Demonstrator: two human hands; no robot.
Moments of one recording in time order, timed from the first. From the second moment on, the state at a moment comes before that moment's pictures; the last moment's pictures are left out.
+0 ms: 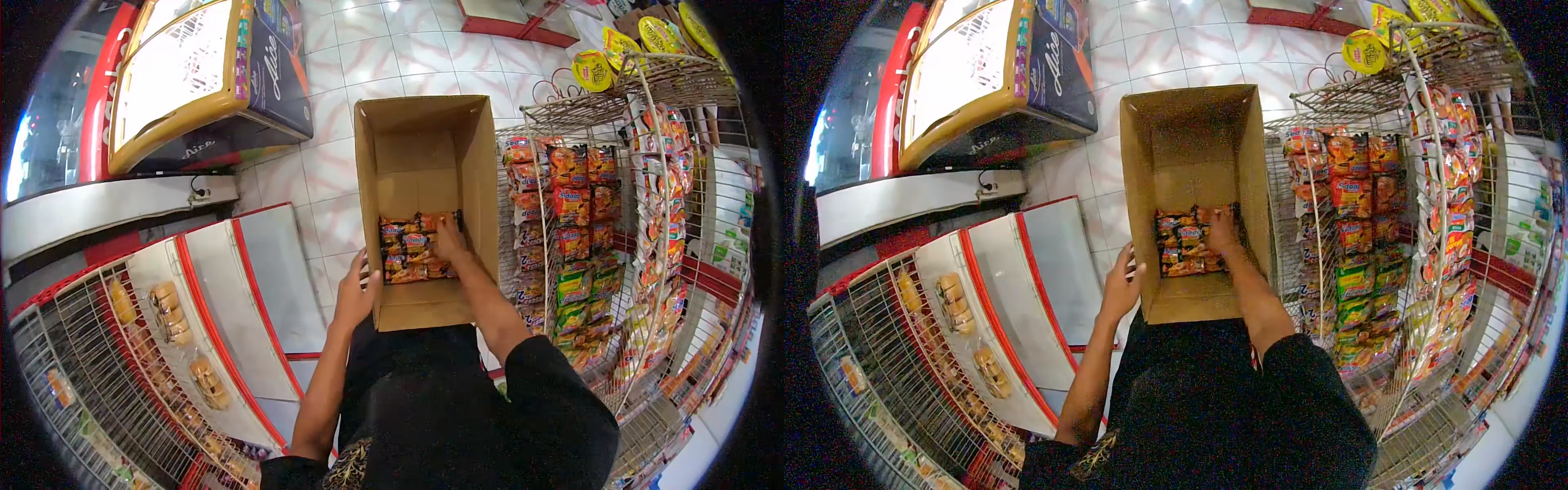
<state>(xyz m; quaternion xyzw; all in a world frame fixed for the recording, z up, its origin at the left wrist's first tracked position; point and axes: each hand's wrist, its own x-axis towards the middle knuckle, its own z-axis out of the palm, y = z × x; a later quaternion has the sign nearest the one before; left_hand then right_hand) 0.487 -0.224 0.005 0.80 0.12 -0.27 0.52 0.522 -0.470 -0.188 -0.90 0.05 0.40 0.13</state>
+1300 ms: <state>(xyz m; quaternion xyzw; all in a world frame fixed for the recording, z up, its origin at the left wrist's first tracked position) 0.377 -0.615 0.318 0.53 -0.70 -0.16 0.45 0.049 -0.528 0.022 -0.75 0.46 -0.14 0.44</state>
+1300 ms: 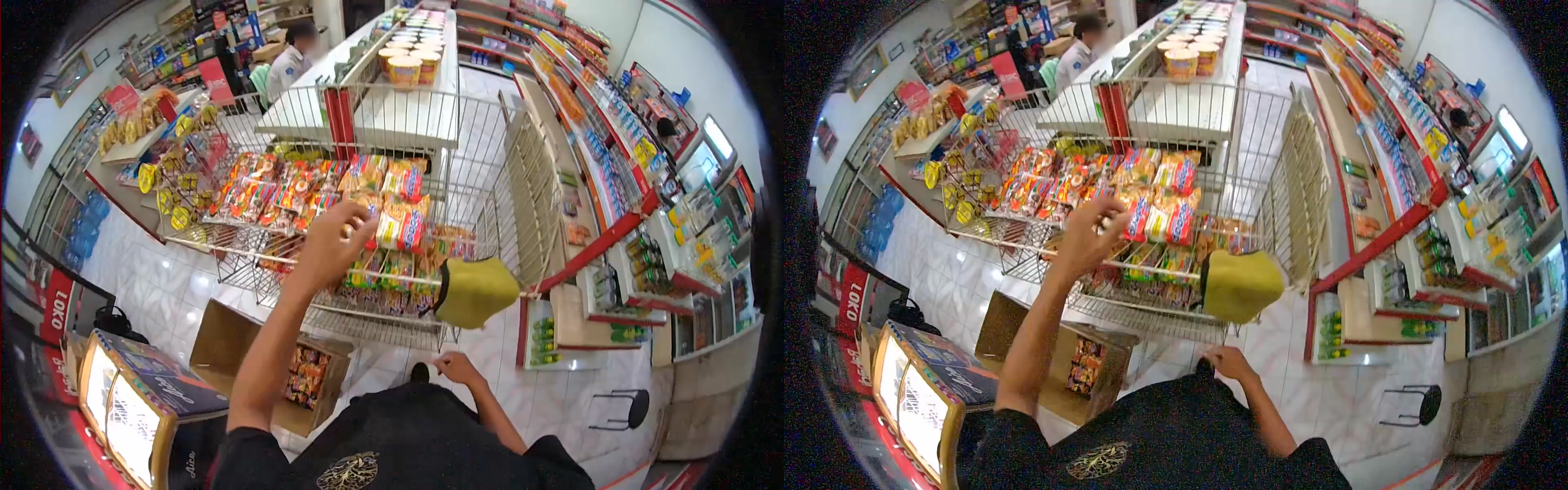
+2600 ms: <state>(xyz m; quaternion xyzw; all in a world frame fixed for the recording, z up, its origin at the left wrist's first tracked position) 0.338 -0.774 0.257 0.30 -0.95 0.01 -0.10 -0.096 -0.604 0.326 -0.62 0.66 -0.41 0.08</state>
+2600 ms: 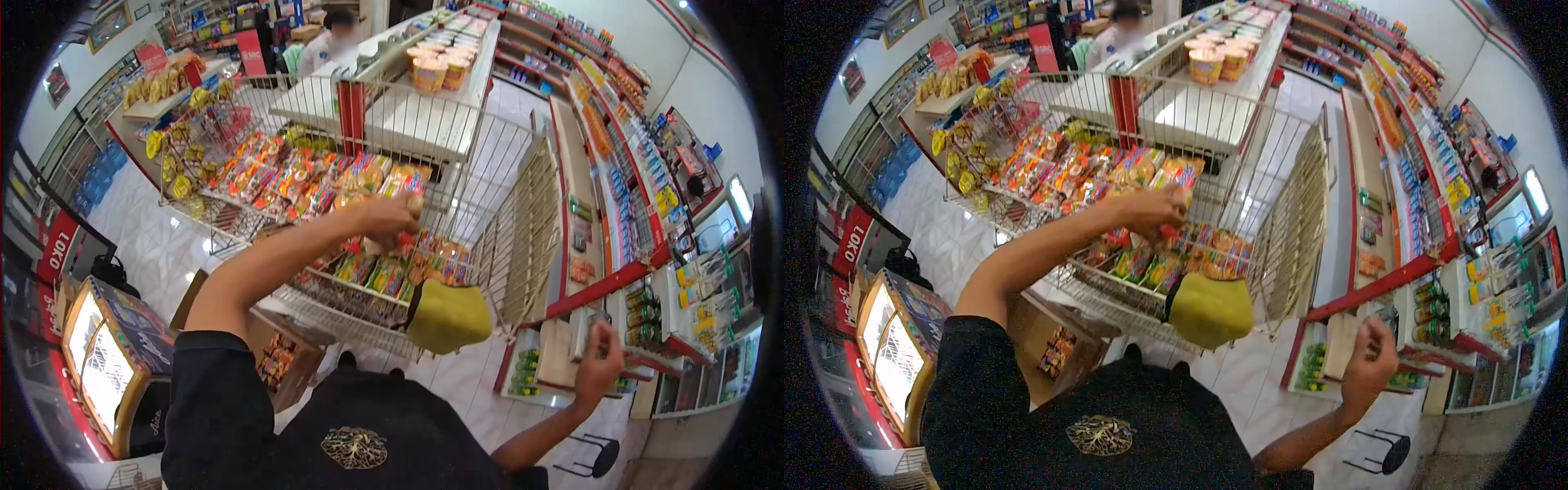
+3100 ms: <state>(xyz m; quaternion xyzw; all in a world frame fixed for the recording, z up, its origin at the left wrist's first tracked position) 0.362 -0.638 0.358 0.30 -0.86 -0.01 0.42 0.122 -0.655 0.319 -0.64 0.30 -0.43 0.56</state>
